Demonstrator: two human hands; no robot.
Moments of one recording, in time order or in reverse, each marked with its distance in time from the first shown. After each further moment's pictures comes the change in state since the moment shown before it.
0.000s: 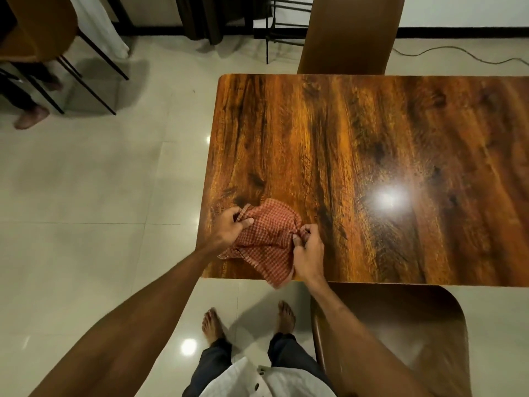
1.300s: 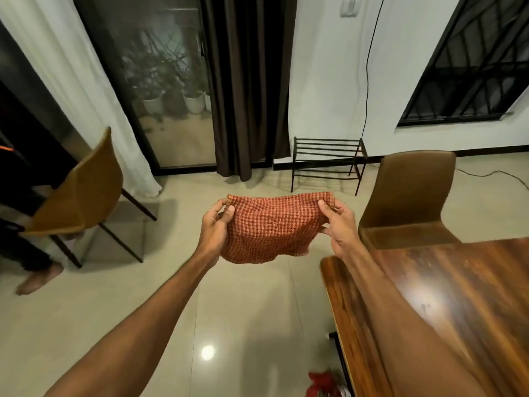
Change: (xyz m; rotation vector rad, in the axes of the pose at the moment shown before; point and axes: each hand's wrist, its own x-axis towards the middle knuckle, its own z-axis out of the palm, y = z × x) left_hand 0.364 0.183 -0.552 -0.612 0.107 0.419; right_hand 0.377 -0.522 0.262 0.658 0.026 -0.188
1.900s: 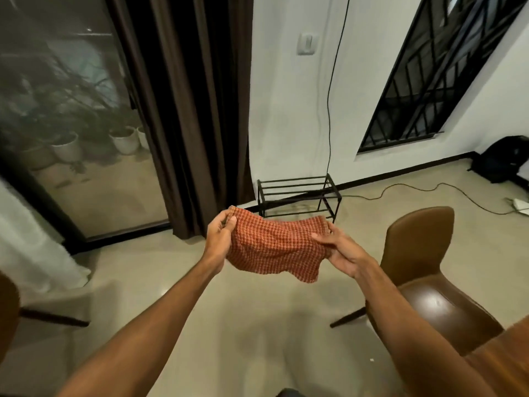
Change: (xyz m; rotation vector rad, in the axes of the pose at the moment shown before) left_hand 0.452 0.056 0.089 0.052 -0.221 0.029; right_hand 0.354 -0.066 0.049 0.214 -0.006 0.249
